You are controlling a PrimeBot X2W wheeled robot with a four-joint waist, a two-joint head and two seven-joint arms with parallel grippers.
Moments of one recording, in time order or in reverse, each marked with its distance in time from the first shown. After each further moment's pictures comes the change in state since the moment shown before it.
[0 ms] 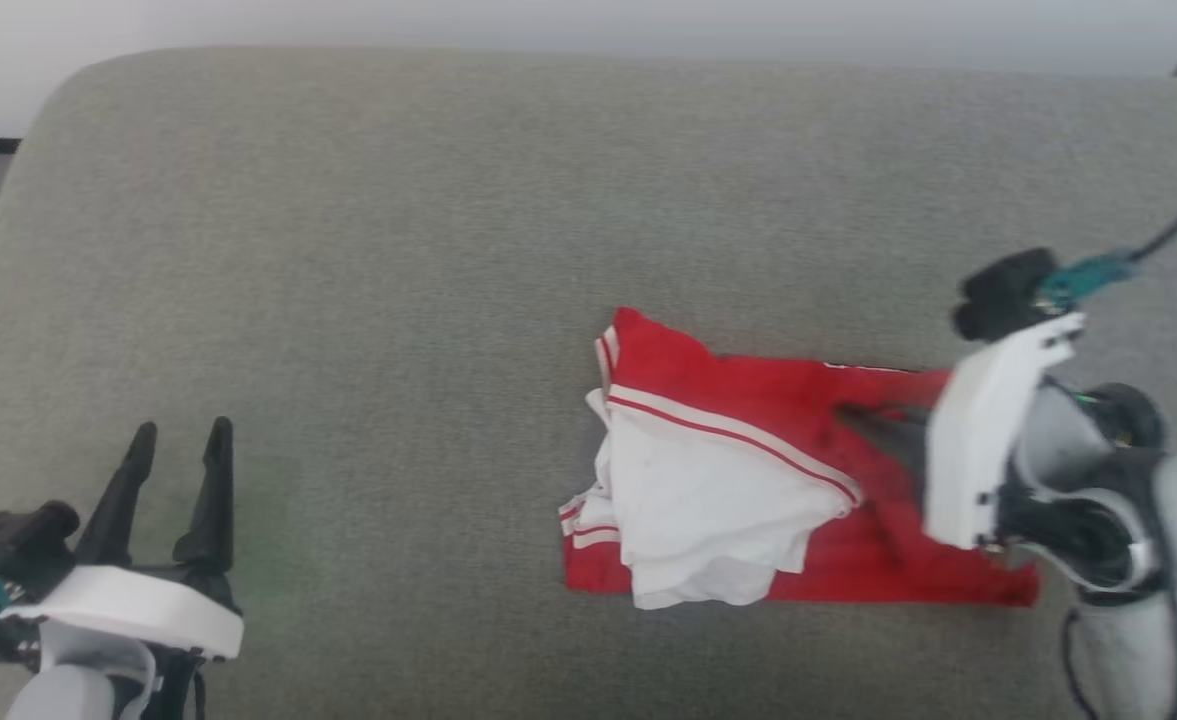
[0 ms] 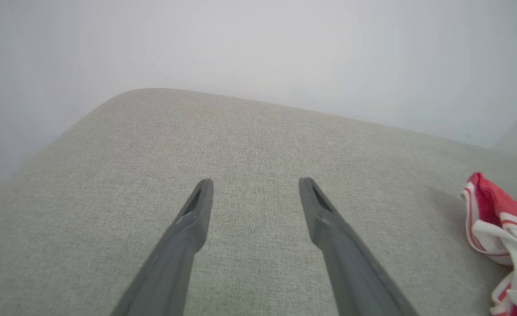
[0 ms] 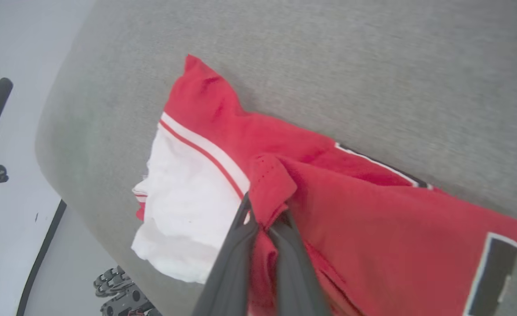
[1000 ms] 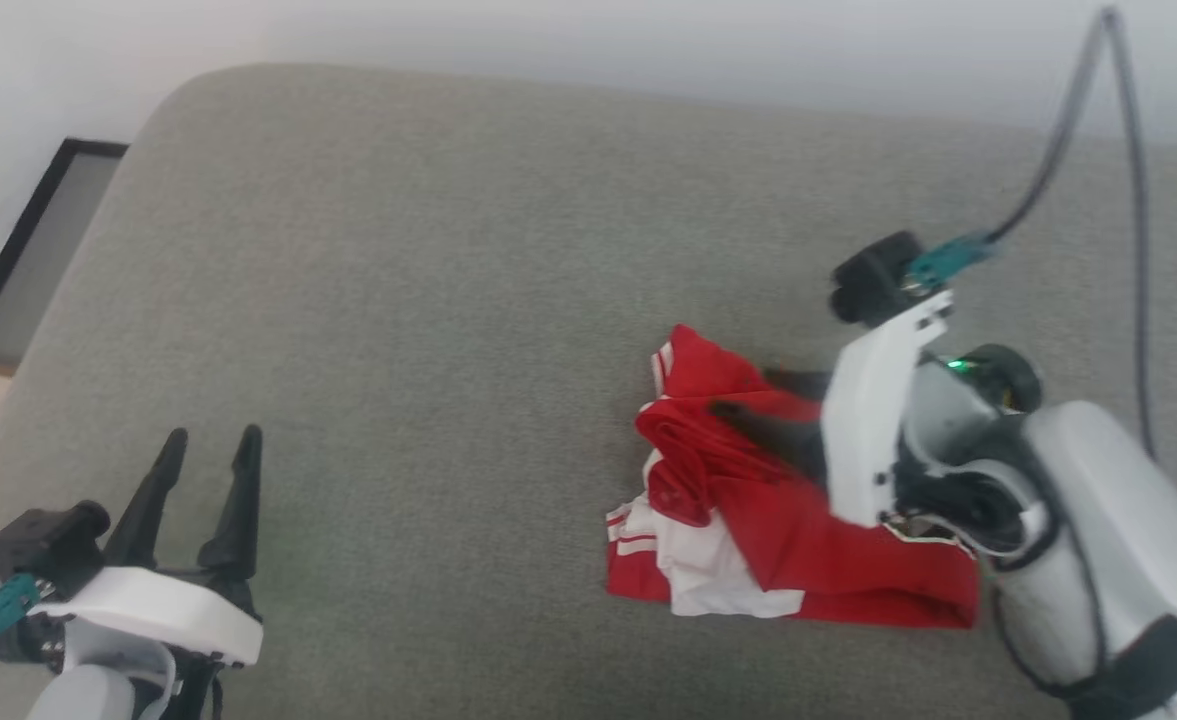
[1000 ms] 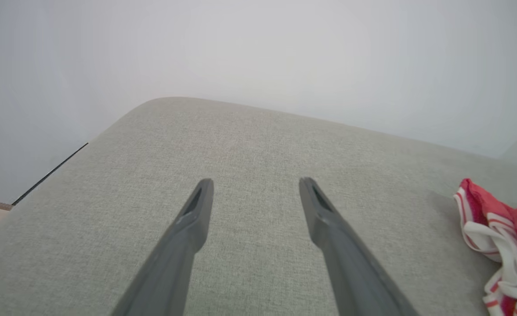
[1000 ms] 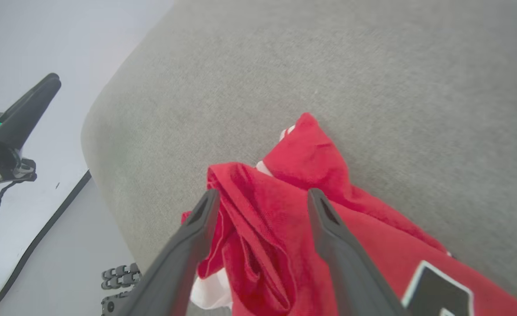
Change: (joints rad) left arm -0.030 -0.008 -0.053 0.037 -0.002 -0.004 0.000; right arm -0.187 -0.015 0.316 0.225 0.105 0.000 -0.207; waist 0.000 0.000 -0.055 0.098
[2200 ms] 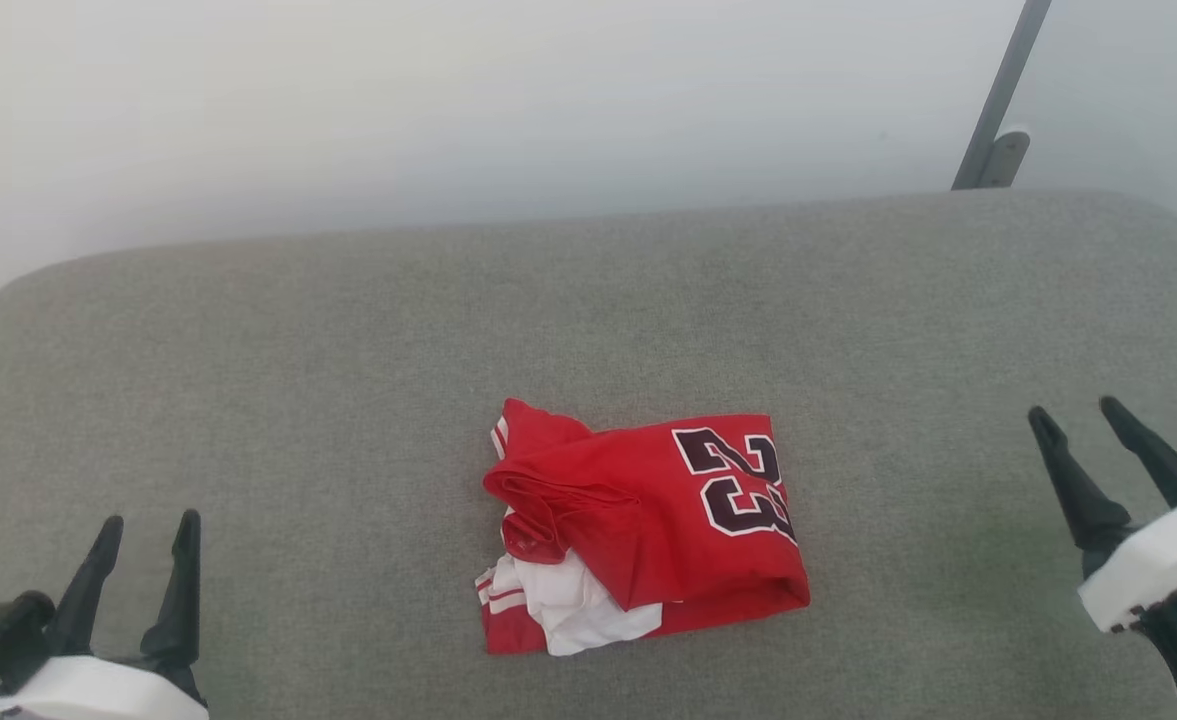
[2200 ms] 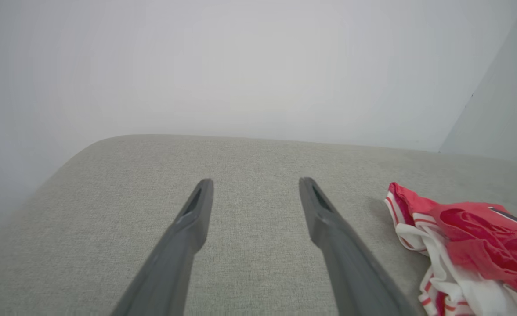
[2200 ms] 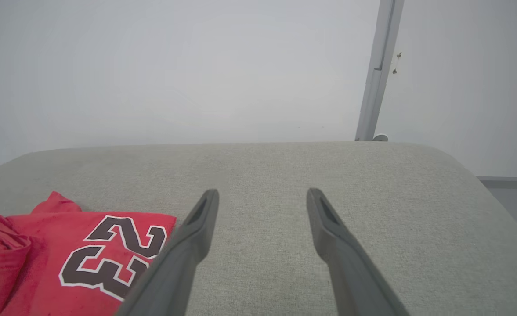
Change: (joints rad) left arm 0.168 0.011 0.125 -0.046 0.079 0.000 0.000; right arm 0.389 -0.223 -0.284 0.075 -0.144 0.000 -0.832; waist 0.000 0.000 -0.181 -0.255
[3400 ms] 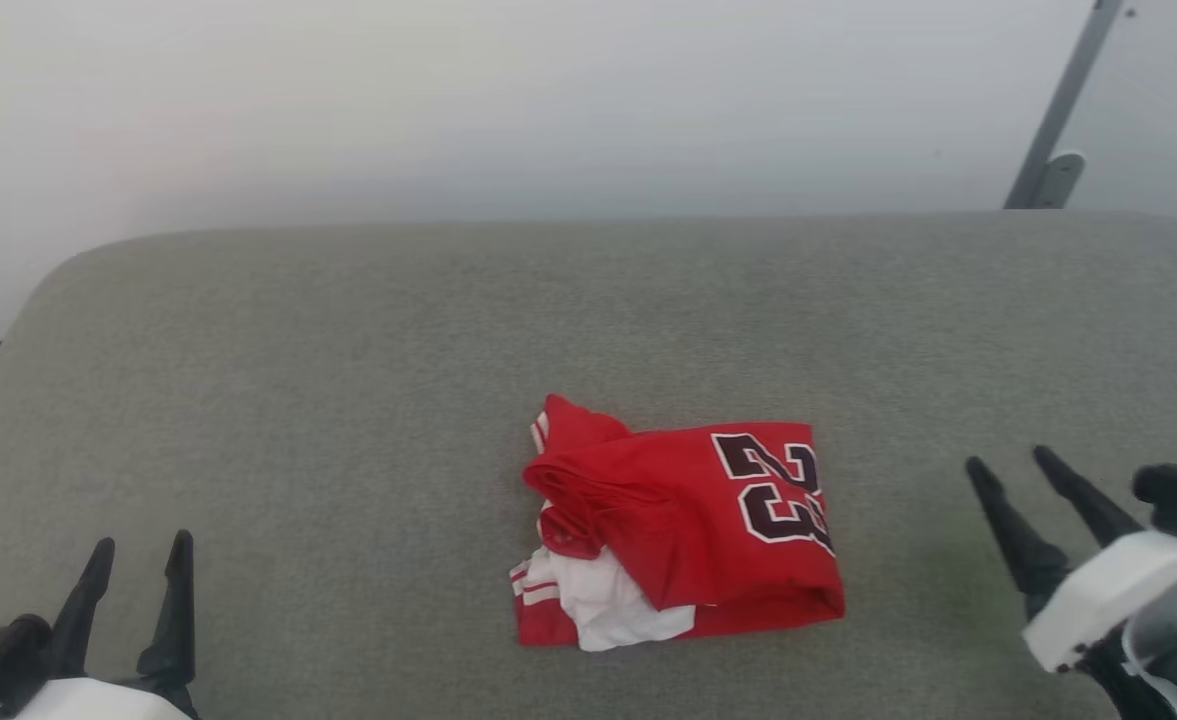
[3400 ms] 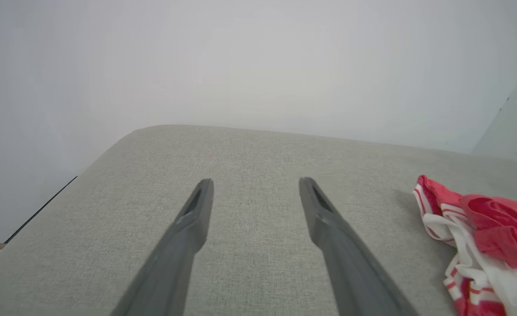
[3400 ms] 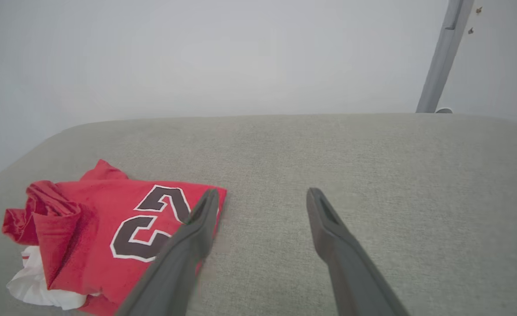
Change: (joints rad) left arm 0.037 -0.032 0.046 -0.012 0.040 0.000 0.000; right arm 0.028 0.021 0.082 0.025 0.041 0.000 -0.011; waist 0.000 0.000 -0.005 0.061
